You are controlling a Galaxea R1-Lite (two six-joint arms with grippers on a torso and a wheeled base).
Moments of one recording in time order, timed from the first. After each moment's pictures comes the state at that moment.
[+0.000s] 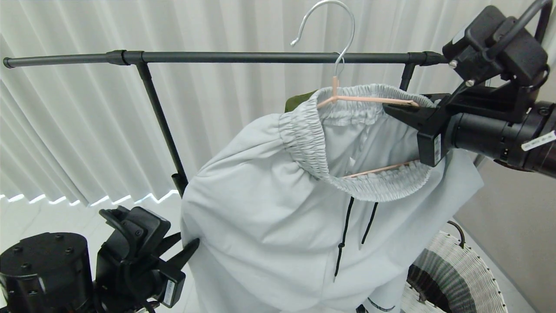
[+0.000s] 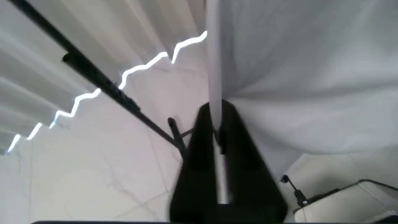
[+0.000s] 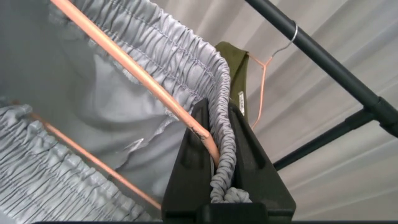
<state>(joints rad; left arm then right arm) -0.52 1.39 -0.17 -0.88 0.20 0.25 0.78 1.42 -1.10 -0.32 -0.11 -0.50</state>
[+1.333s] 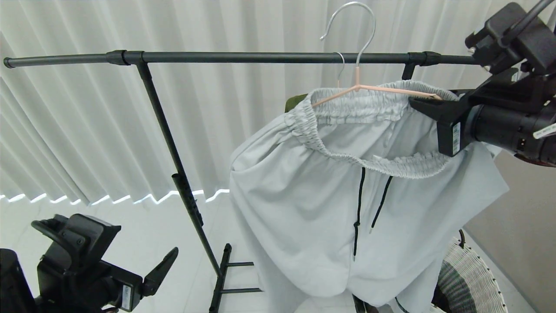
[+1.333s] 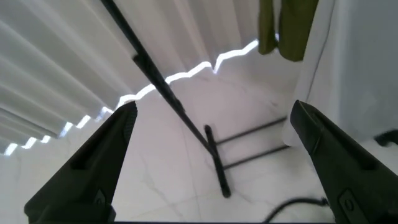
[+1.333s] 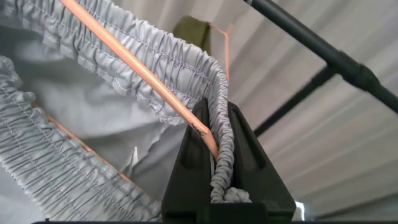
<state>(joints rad) -0.36 1.23 -0.08 -0.88 0.20 0.30 0.71 1.39 -1.09 -0.30 -0.20 -0.43</state>
